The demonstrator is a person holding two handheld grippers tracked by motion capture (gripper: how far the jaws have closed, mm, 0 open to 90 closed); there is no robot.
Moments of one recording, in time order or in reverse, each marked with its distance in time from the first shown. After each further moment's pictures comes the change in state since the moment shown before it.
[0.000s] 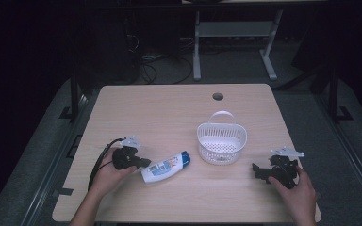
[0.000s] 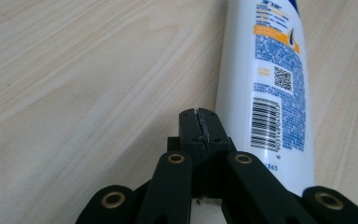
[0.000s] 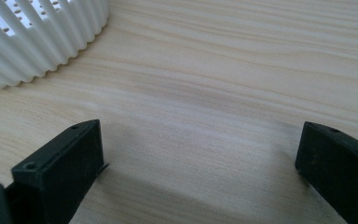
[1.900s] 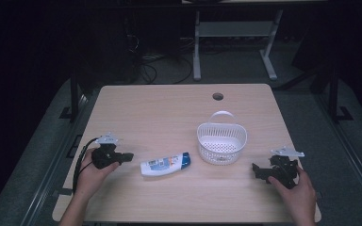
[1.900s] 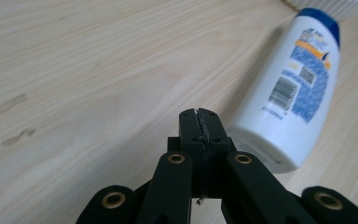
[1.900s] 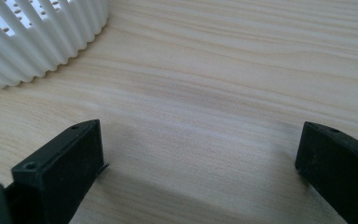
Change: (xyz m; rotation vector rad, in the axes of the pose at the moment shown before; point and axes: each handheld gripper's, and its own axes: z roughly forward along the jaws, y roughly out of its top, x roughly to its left) left arm 0.023 -0.025 -0.043 -0.139 0.119 -0.150; right arm 0.000 0.000 0.000 0.000 0.000 0.000
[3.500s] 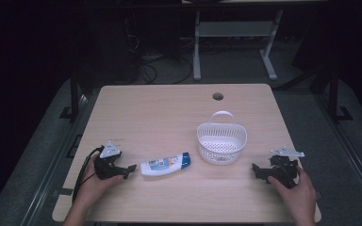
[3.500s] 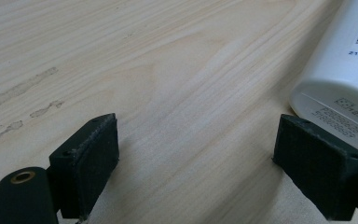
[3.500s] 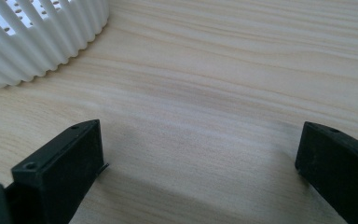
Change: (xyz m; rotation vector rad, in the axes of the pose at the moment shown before) left arm 0.004 -0.039 0.022 -0.039 0.176 0.098; right arm 0.000 0.000 0.000 0.000 0.001 -0.002
